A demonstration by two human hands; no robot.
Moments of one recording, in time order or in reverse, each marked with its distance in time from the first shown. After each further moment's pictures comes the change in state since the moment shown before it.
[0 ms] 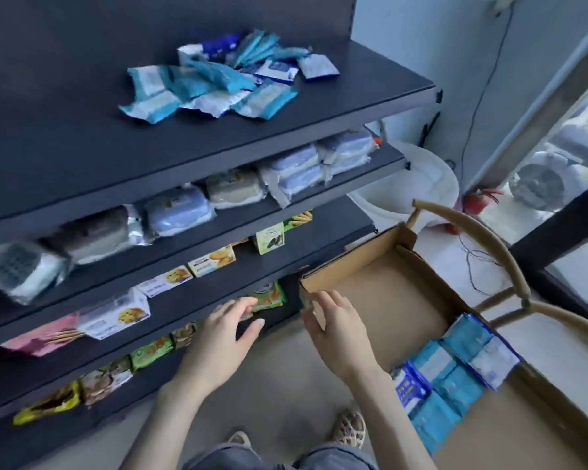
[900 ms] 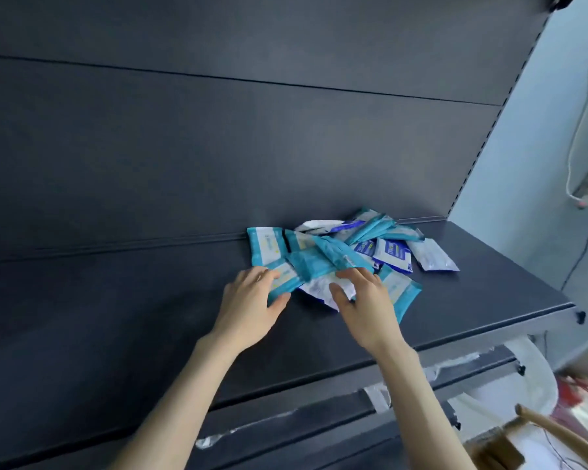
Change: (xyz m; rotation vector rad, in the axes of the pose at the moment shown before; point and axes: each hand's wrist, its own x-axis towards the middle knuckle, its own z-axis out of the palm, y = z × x) left_hand 0.272 -0.058 -0.227 0.222 0.368 0.061; right_hand 0.338 -0.183 -0.023 -0.017 0.165 -0.232
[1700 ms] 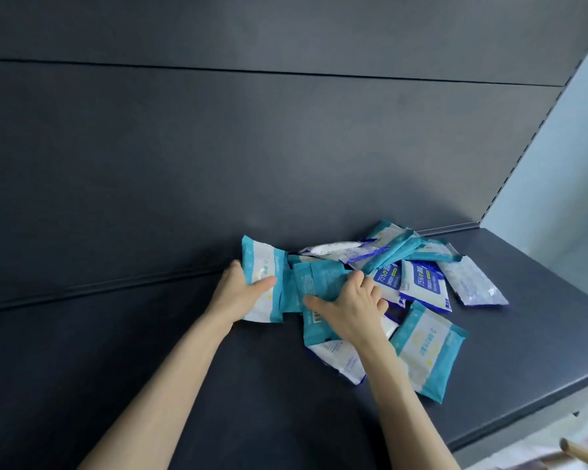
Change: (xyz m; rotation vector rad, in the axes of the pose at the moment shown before) left_hand 0.137 -0.057 0.022 -0.604 -0.074 -0.483; right_hand 0.118 0.000 0.059 -0.098 -0.153 0.407
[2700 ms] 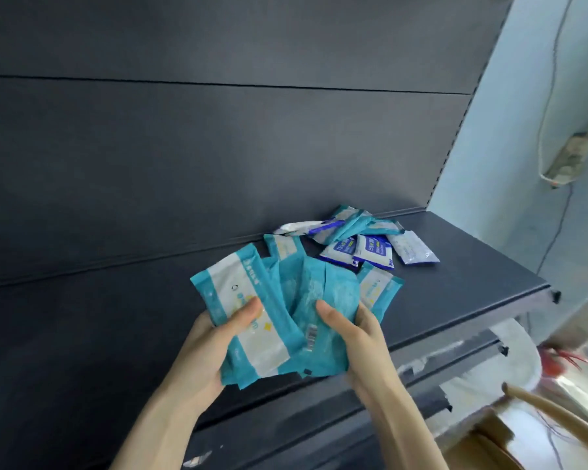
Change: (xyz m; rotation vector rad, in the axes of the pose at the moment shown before) left_hand -0.213 0.023 -0.014 -0.800 -0.258 0.017; right_hand -0.163 0.050 -0.054 1.316 -0.235 -0.044
